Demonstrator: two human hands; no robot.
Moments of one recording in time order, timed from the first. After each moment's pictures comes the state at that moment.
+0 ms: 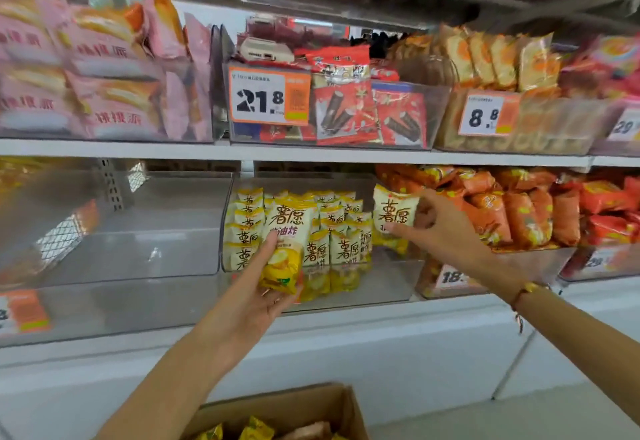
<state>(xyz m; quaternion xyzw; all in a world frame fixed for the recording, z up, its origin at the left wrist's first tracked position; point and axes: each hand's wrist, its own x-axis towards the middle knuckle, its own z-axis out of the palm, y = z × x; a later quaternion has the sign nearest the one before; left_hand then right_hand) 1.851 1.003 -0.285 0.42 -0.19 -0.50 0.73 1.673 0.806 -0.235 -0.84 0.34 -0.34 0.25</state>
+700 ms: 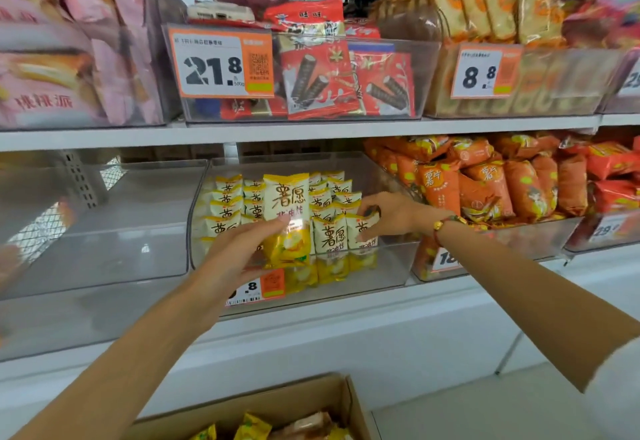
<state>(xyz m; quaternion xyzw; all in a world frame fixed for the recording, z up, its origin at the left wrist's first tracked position) 1.870 0.957 -0.274 0.63 -0.32 -0.37 0.60 1.730 0.713 -0.271 -0.94 0.31 -0.02 0.14</state>
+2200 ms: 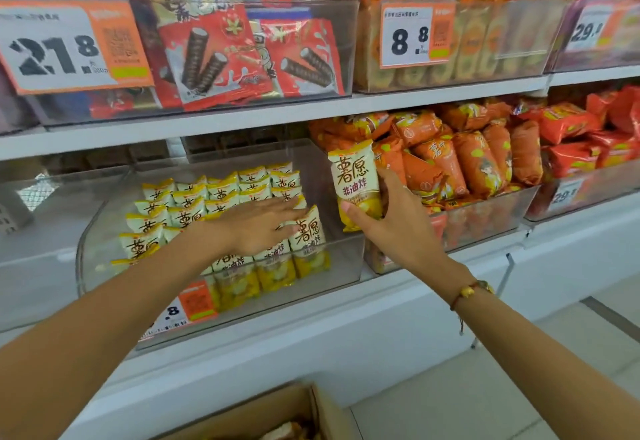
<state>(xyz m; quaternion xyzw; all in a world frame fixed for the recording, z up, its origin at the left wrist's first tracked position) 1.878 0.802 -0.288 0.69 -0.72 -0.02 -0.07 1.654 0.741 -0.303 -0.79 0.36 -0.43 0.23</state>
